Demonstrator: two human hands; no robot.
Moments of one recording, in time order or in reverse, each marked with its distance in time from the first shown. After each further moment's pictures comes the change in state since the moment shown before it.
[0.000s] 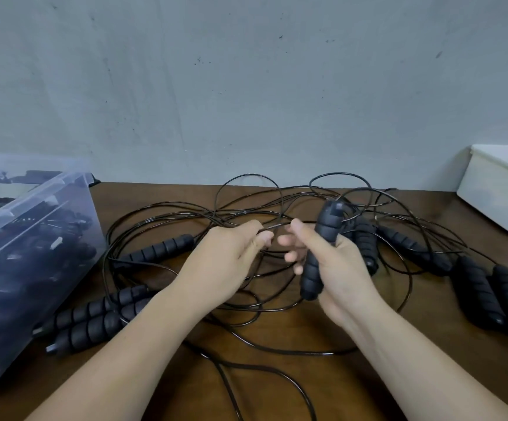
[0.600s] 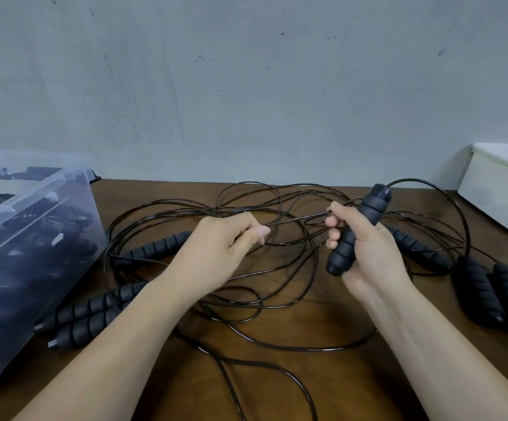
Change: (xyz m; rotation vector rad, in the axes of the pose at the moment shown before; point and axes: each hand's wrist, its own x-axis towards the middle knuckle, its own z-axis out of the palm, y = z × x) left_hand 0.003 -0.008 -0.011 -0.136 -0.001 0.015; right_hand 0.017 -0.024 -0.026 0.174 0.132 -0.053
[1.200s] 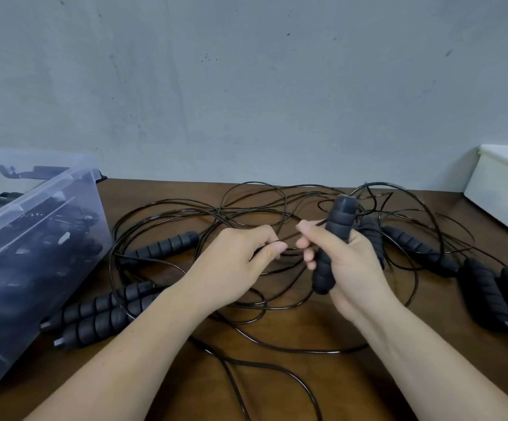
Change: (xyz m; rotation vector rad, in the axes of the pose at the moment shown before) left_hand -0.004 0.004 0.016 0.062 -0.075 0.058; right_hand -0.017 0.025 0.014 -0.189 -0.160 -0.042
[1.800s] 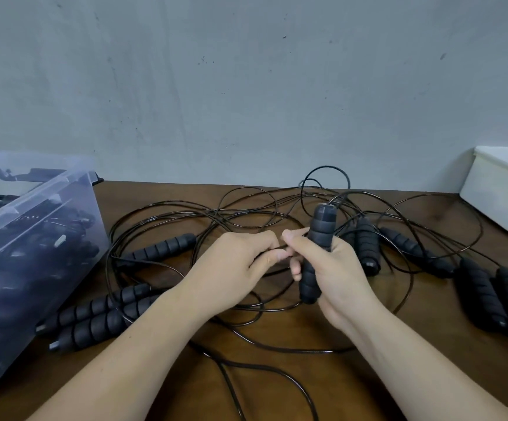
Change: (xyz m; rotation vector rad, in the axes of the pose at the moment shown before) left_hand 0.001 -0.001 0.004 0.032 -0.010 0.100; right_hand -0.004 0.009 0.006 -0.069 -0.063 0.039
